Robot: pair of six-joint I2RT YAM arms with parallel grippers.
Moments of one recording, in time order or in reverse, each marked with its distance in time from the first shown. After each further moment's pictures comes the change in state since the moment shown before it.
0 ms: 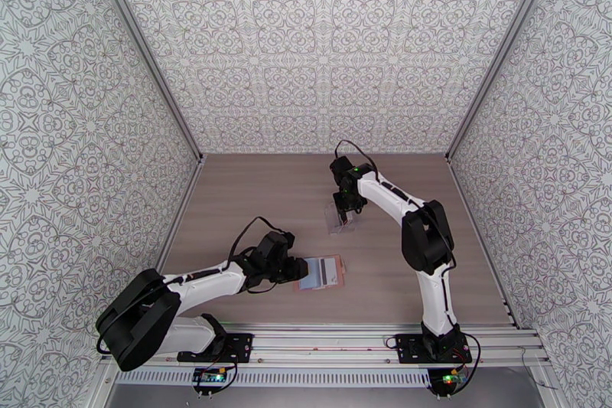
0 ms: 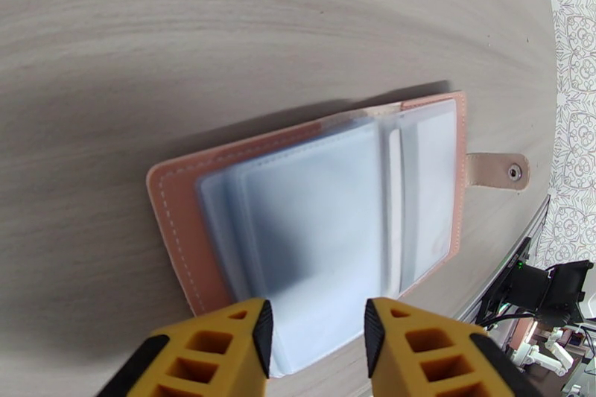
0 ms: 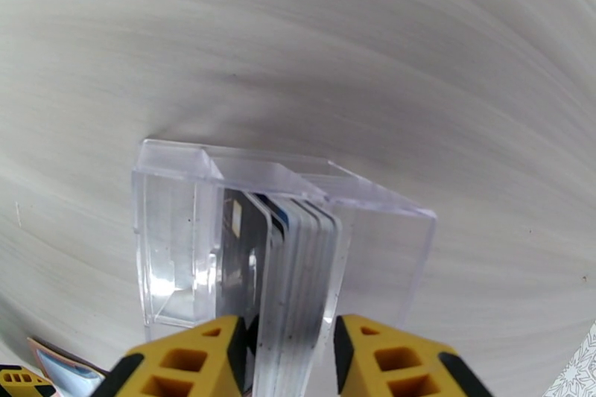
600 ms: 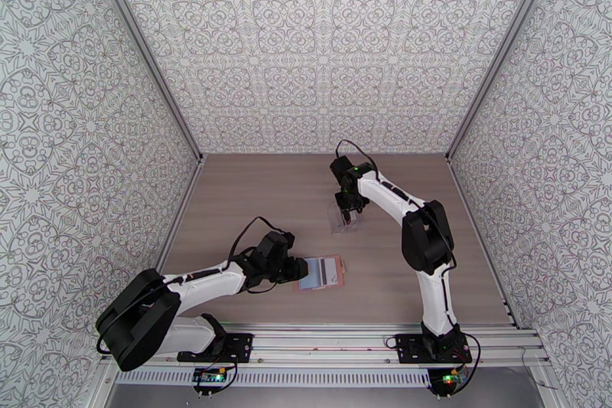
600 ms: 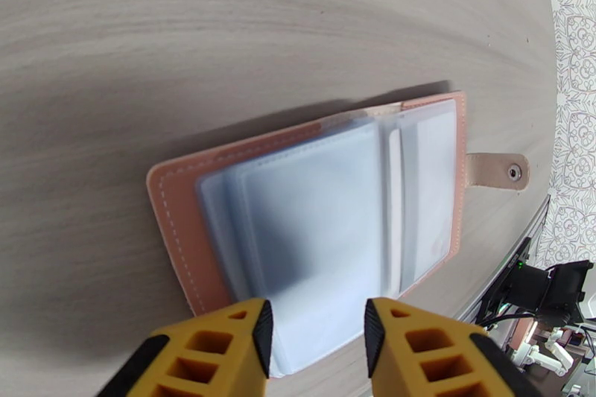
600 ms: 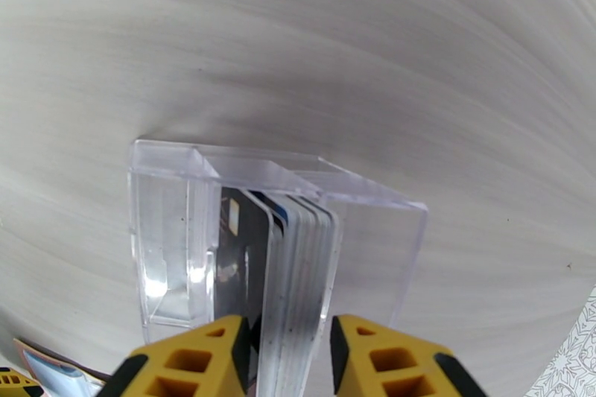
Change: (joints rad) left arm 0.000 0.000 0.000 0.000 -0.003 0.000; right arm 0.000 0.000 0.016 -0.039 0.060 0.000
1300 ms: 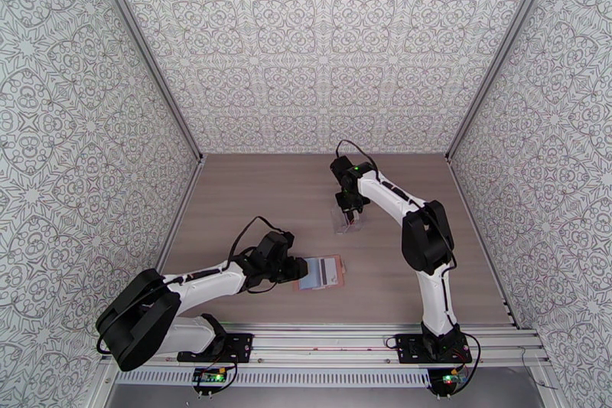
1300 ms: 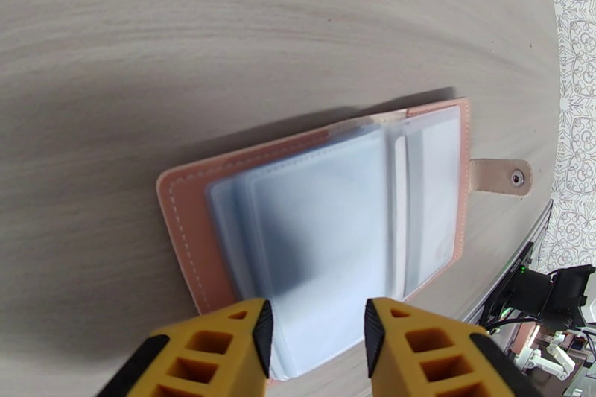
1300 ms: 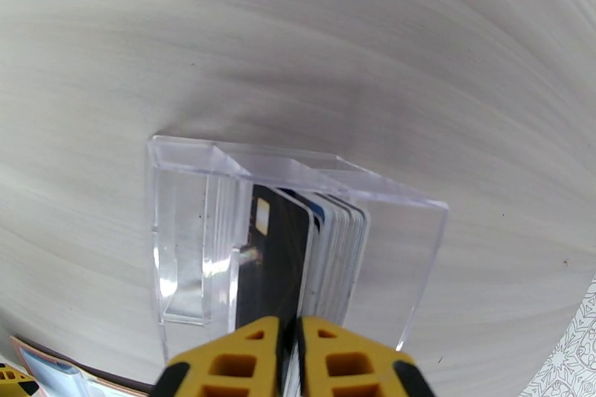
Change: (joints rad) left arm 0.000 0.000 0.000 0.000 -0.014 0.000; right arm 0.000 -0.001 0.003 -0.012 0.008 0.000
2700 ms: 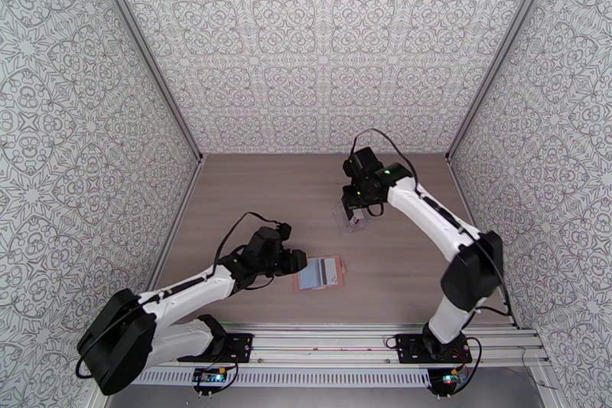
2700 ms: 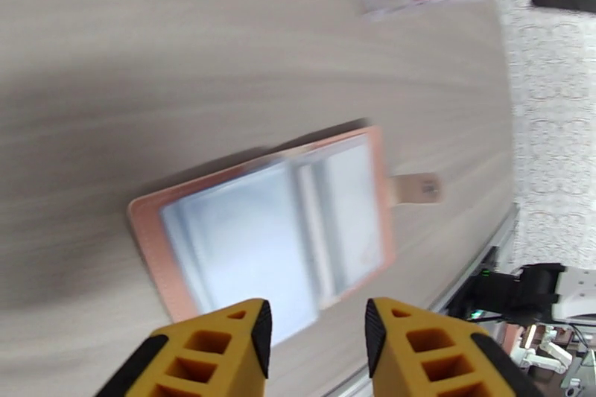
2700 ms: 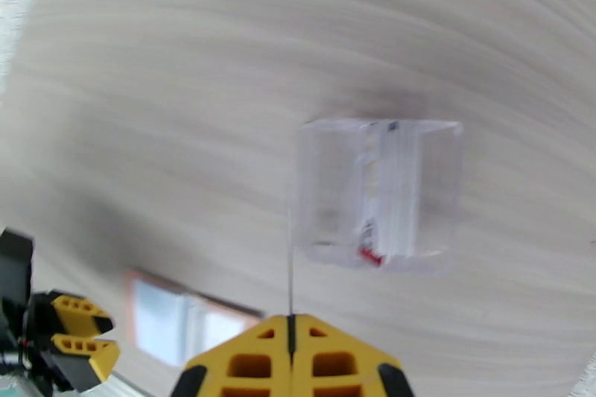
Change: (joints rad) left arm 0.040 -0.195 0.010 0.005 0.039 0.016; right arm 0.000 -0.471 -0.292 0.138 -0.301 0.069
